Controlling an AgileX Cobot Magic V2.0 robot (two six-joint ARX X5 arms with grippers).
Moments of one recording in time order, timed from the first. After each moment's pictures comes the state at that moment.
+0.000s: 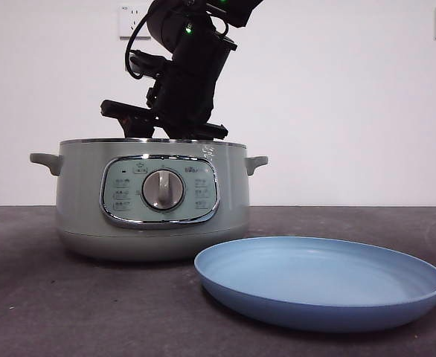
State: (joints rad) left arm -0.31 0.77 1.43 -1.22 0.00 0.09; right arm 0.75 2.17 1.87 -0.59 -0.02 0.03
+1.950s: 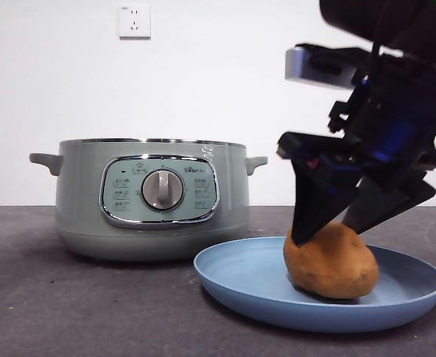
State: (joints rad) left arm -0.31 0.98 1.43 -0.99 0.21 0.10; right arm 0.72 1.35 0.68 -0.26 0.10 0.13
